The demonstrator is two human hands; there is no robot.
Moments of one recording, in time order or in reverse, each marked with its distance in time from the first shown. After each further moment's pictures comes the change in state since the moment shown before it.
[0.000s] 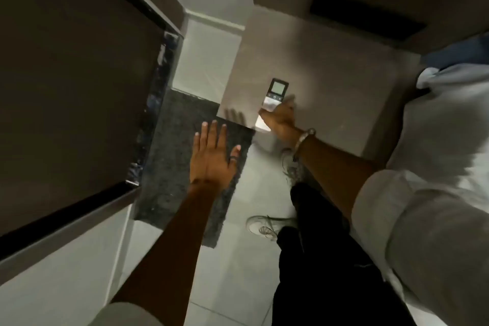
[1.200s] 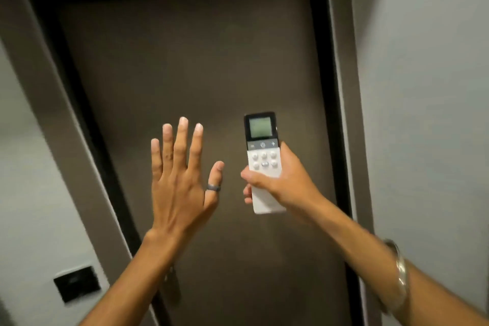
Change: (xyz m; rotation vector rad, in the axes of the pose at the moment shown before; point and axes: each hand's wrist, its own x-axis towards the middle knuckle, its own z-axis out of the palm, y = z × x) left_hand -0.551 -0.133 -0.500 0.490 1.736 -0.594; right_hand -0.776 -0.326 -0.107 0.199 -1.046 -1.573
